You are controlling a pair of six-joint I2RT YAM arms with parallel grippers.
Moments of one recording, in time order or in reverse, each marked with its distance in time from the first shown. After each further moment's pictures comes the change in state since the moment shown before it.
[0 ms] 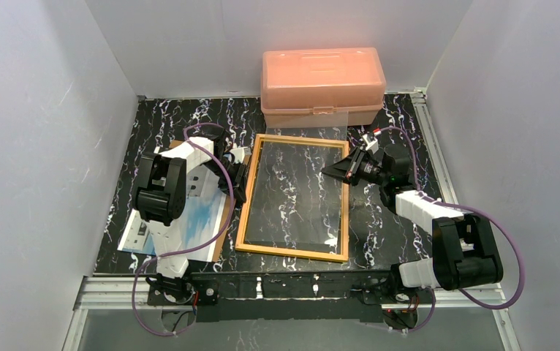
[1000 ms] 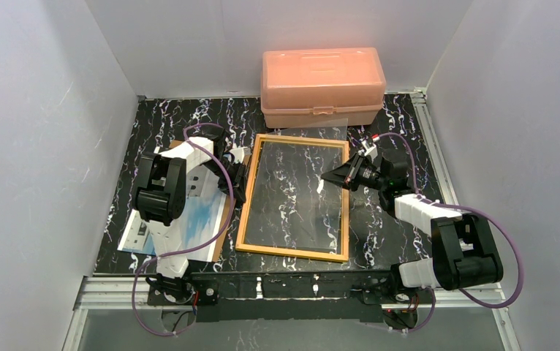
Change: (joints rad) left arm 0.002 0.000 0.000 -0.003 0.003 -0.003; right arm 0.011 0.000 -0.047 -0.001 0.020 -0.012
